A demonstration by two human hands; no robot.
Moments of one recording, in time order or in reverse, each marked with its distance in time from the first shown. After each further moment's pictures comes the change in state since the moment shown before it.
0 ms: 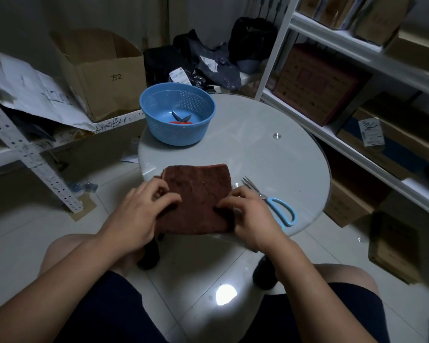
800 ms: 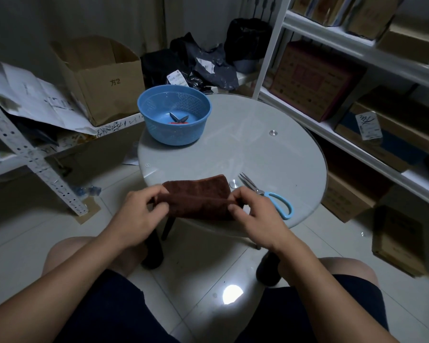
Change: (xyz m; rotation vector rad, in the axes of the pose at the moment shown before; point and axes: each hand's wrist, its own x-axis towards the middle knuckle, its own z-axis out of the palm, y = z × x) left_hand -0.001 0.027 -0.017 -0.632 0.109 -0.236; right_hand -0.023 -0.010 -0.023 0.232 0.007 0.079
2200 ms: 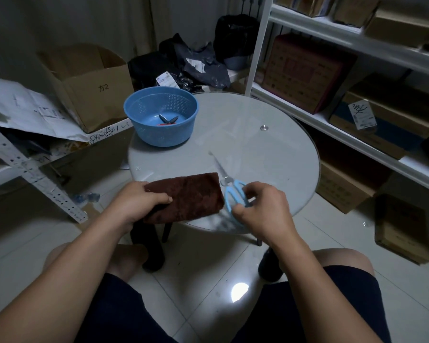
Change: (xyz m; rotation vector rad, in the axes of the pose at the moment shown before) left_hand 0.039 0.026 0.011 -0.181 0.010 -0.688; right_hand -0.009 -0.012 -0.018 -0.151 0.246 0.402
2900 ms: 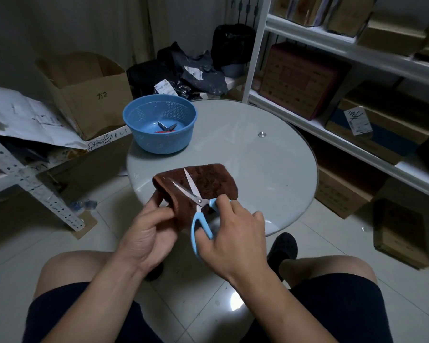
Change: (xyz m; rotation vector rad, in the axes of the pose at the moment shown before) left_hand -0.045 -0.009 0.038 -1.190 -0.502 0.207; right_hand -0.047 -0.031 0.039 -0.233 0.187 -0.370
